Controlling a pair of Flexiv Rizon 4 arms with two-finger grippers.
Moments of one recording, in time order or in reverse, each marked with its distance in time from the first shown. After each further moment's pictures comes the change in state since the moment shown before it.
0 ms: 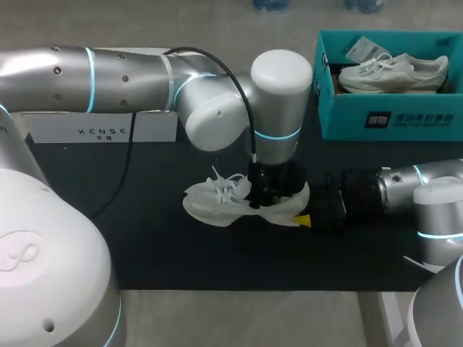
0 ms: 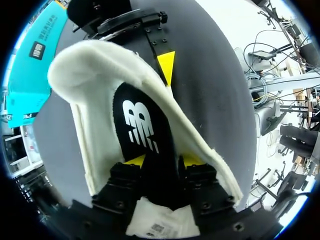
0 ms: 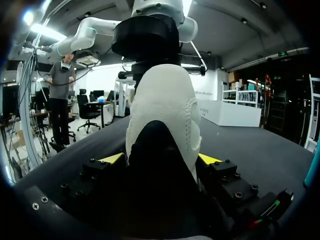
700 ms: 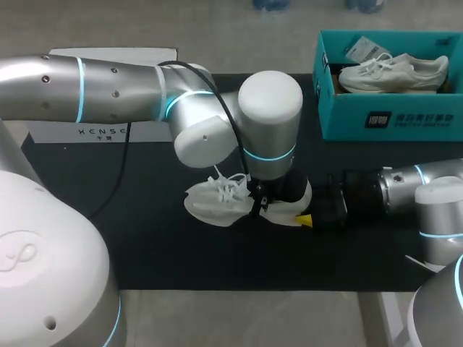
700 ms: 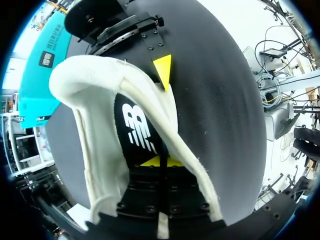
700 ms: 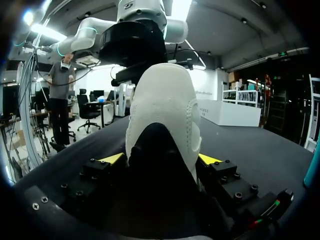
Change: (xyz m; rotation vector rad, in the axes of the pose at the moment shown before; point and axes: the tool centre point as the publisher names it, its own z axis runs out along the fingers) left arm 0.001 -0.007 -0.002 0.032 -0.146 -0.003; right arm 0.000 -0.001 -0.003 0.001 0.000 0.000
